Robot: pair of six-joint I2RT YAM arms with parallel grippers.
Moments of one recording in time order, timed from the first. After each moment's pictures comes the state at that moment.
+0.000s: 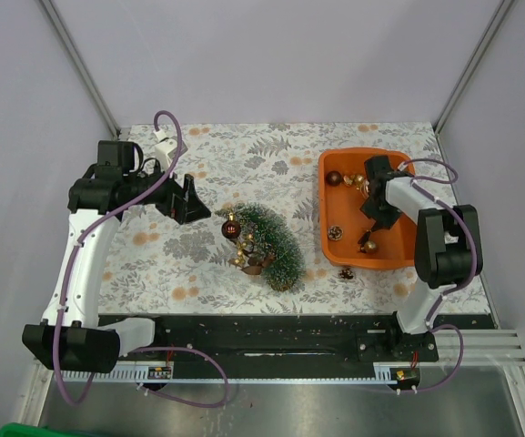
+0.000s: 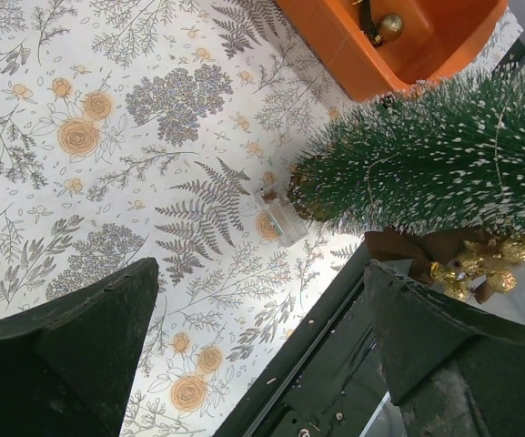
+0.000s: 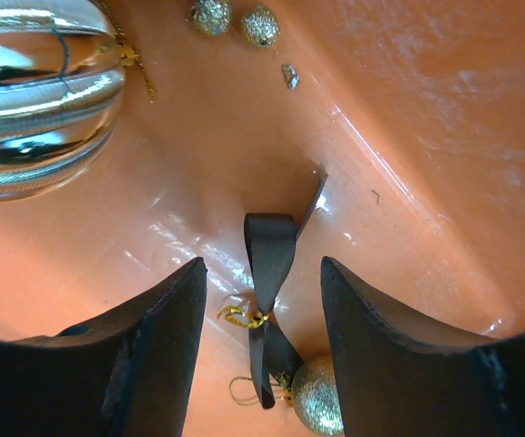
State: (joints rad) left arm -0.05 1.20 1.38 -1.02 0.81 0.25; right arm 0.12 1.76 1.18 -0.67 0.41 0.82
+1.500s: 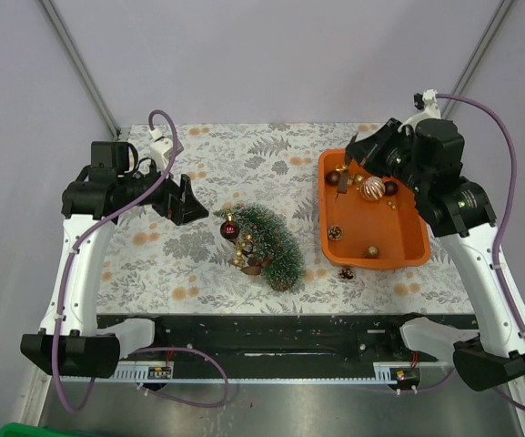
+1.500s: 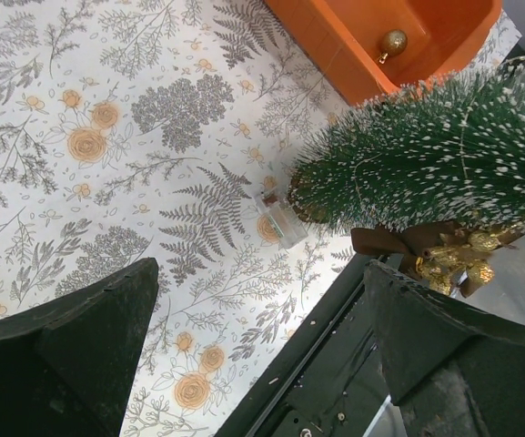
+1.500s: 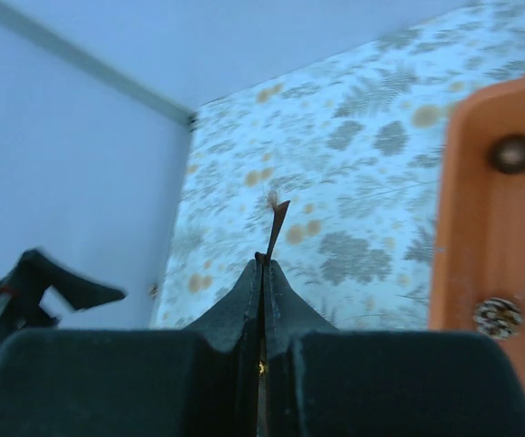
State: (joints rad) left arm -0.04 1.18 1.41 -1.05 0.81 0.26; right arm 0.32 1.15 1.52 -0.65 -0.03 0.71
